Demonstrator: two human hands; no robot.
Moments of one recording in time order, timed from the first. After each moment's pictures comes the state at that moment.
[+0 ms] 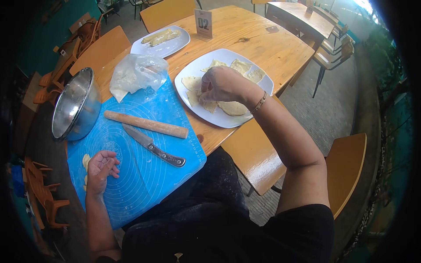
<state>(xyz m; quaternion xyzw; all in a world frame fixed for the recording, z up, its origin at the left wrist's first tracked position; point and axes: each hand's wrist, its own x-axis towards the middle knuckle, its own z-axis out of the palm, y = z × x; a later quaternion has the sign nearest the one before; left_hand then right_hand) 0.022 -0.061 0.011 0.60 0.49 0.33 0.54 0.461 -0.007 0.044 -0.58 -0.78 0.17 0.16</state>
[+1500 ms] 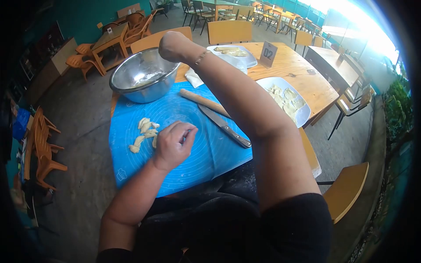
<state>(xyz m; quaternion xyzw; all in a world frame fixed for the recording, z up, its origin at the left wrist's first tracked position) 0.051 -0.091 0.020 0.79 0.32 0.51 0.08 0.161 0.103 0.163 -0.39 -0.88 -0.04 0.25</state>
